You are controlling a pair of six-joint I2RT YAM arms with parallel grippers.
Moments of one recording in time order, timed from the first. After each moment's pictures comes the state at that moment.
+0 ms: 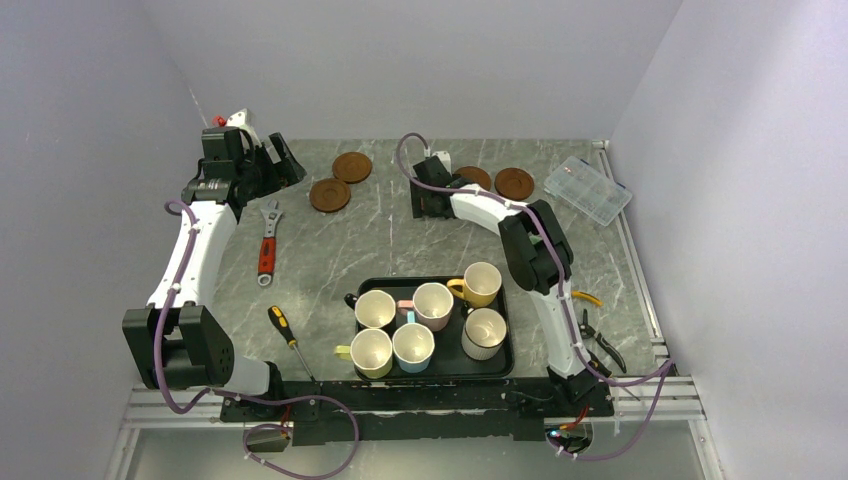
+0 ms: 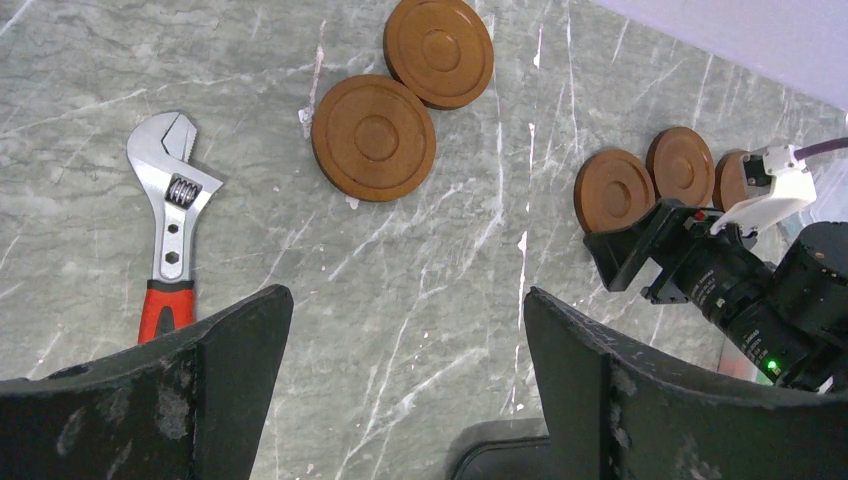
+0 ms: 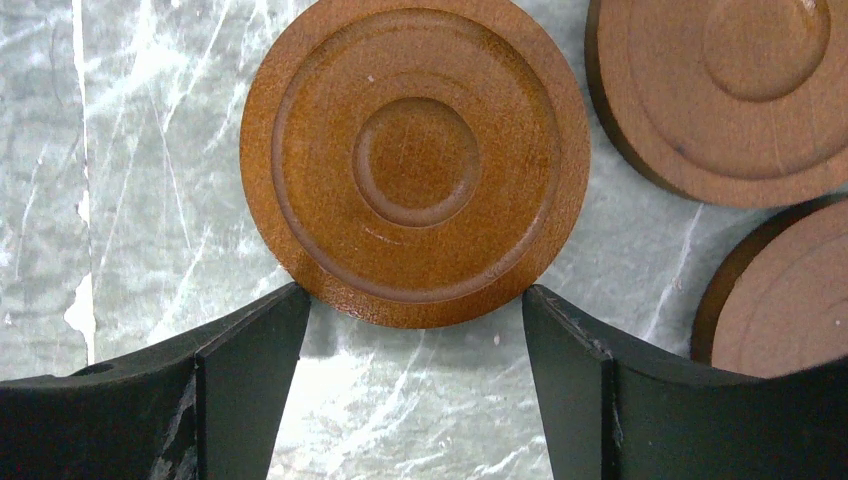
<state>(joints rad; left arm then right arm) 0.06 1.41 1.31 -0.47 0.20 -0.37 0.57 2.26 1.70 -0.34 0.31 0.36</state>
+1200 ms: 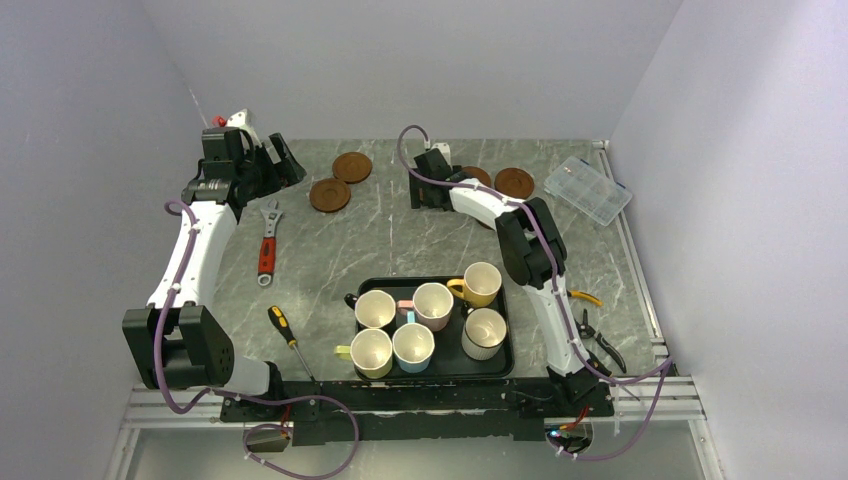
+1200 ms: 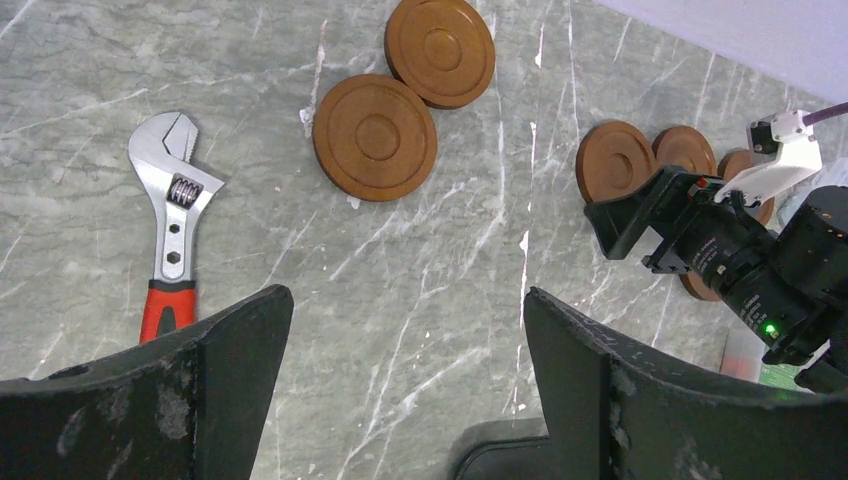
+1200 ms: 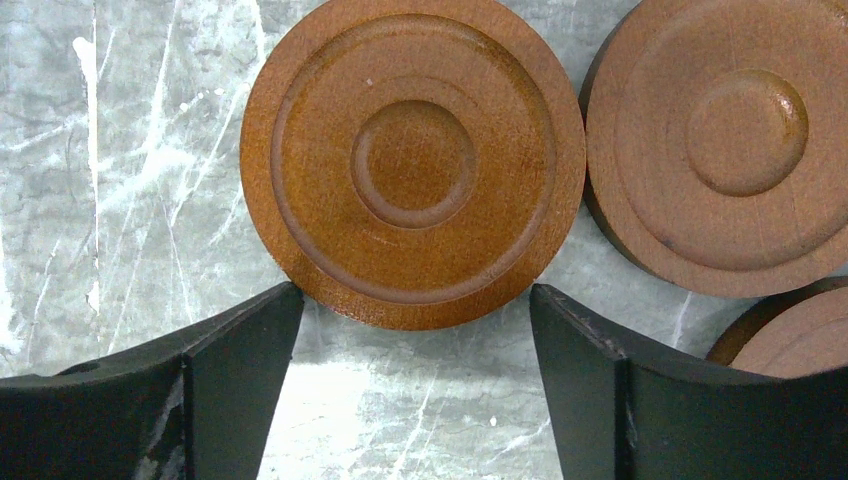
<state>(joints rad) 0.06 1.41 1.31 -0.47 0.19 -0.36 0.54 2.36 1.84 -0.33 0.31 0.34</state>
